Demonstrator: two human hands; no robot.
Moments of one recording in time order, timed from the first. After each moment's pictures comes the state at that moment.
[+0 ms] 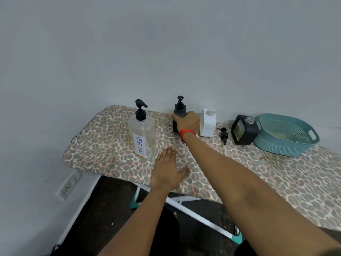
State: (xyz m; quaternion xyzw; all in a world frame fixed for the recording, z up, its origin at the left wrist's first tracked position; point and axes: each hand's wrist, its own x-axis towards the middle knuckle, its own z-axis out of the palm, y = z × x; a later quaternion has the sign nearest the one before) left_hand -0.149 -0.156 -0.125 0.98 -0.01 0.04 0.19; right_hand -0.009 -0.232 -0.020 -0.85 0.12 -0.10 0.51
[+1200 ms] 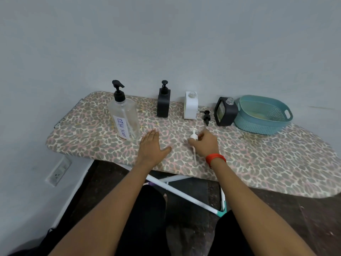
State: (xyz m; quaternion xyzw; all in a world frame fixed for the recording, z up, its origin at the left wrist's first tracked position) left_hand -0.149 -0.163 -0.108 0.98 0.01 0.01 0.22; right_hand -0.118 -0.389 -0.095 -0.89 0.06 -0.05 0.44
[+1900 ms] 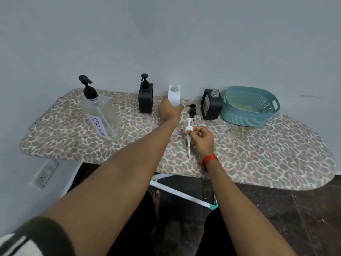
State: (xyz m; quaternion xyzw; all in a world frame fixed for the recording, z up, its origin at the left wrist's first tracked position) left_hand -0.029 -0.305 -0.047 0.84 0.19 0.12 0.49; right_hand -0.123 -0.423 -0.110 -0.64 0.11 -0.05 0.75
